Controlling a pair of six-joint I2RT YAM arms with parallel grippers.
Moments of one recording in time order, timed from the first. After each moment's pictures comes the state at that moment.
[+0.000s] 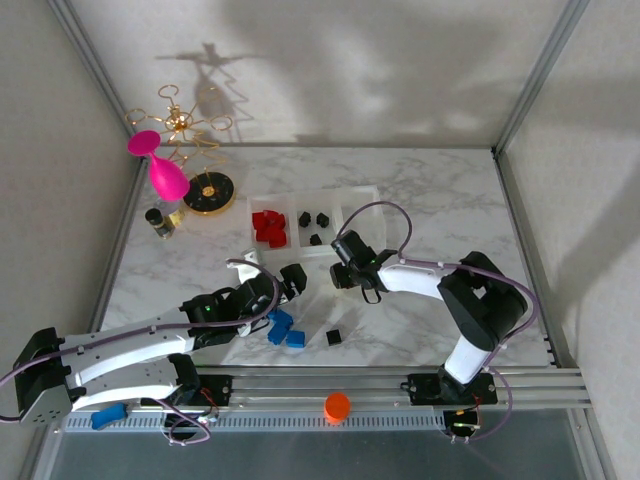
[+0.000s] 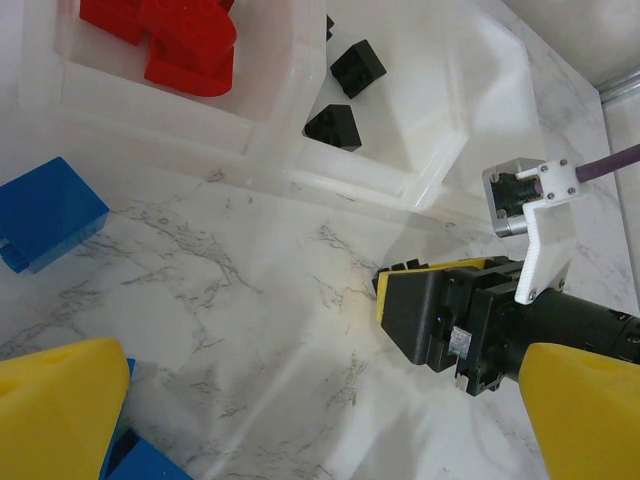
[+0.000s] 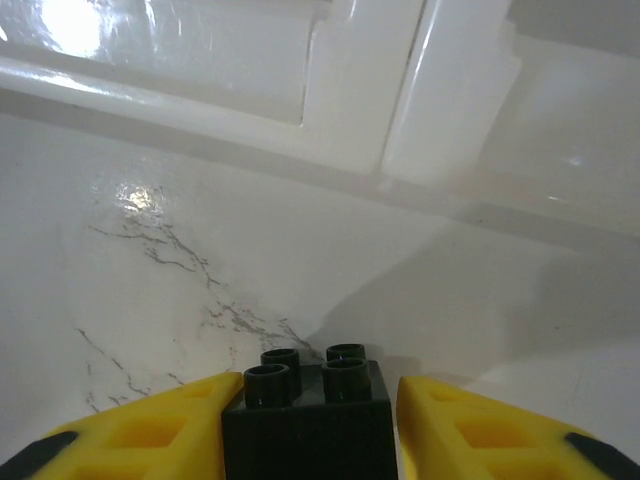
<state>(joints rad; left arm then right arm) -1.03 1.00 0.63 -0.33 -0.54 -1.18 0.78 1.69 0.87 -0.23 0.13 0.35</state>
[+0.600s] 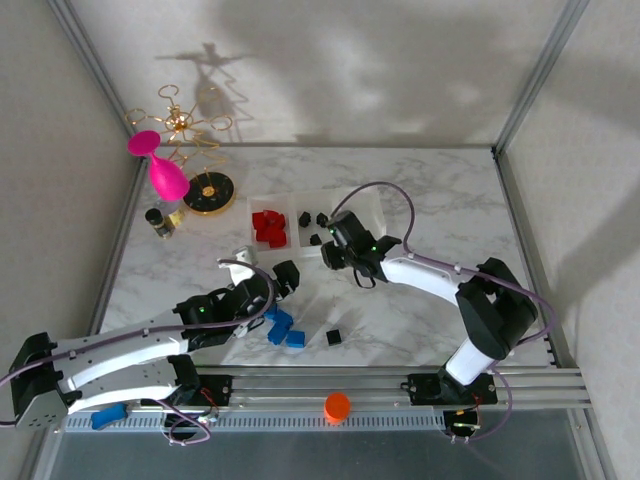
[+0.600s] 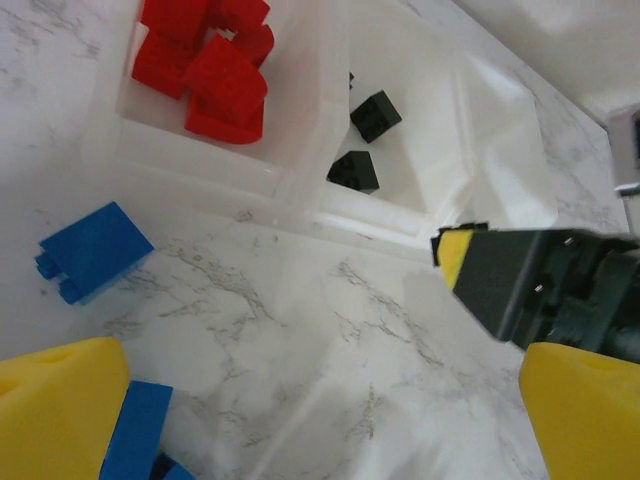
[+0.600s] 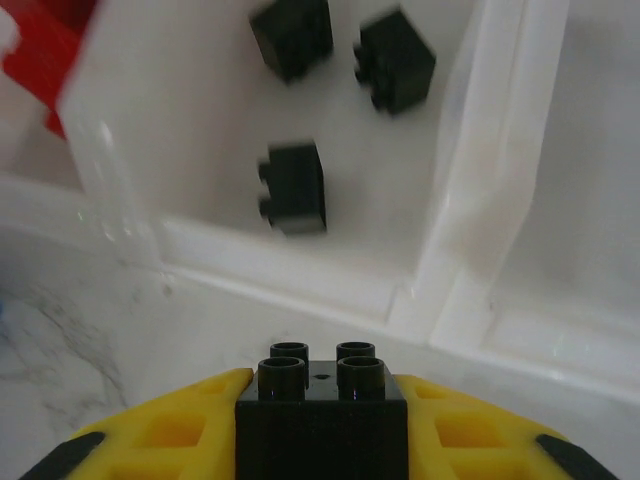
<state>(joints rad) -1.02 0.95 0.63 -0.37 -0.63 -1.17 0.79 1.63 1.04 -0.27 0.15 0.35</state>
